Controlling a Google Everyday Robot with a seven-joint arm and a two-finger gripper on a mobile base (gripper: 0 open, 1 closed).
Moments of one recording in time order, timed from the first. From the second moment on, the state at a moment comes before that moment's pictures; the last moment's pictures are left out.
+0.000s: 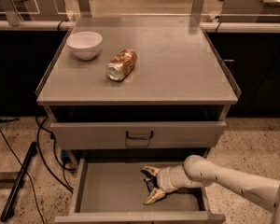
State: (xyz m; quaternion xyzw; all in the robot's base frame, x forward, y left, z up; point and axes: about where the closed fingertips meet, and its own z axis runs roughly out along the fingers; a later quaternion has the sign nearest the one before) arm 0.503 -0.044 0.364 -0.68 0.60 0.23 0.35
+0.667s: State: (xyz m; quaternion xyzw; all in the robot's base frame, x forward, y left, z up) arm 0.509 -0.051 0.348 -0.69 0.61 0.22 0.33
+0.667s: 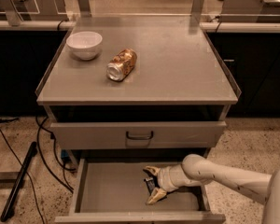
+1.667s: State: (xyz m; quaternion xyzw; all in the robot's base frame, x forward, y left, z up) arm 0.512 -0.072 0.345 -0.69 0.64 0.21 0.27
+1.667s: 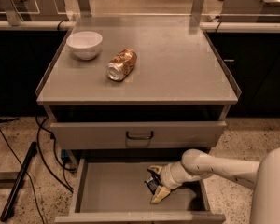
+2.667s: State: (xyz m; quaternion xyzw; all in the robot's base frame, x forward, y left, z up) arm 0.510 -0.088 0.340 -0.67 0.68 0.20 0.23
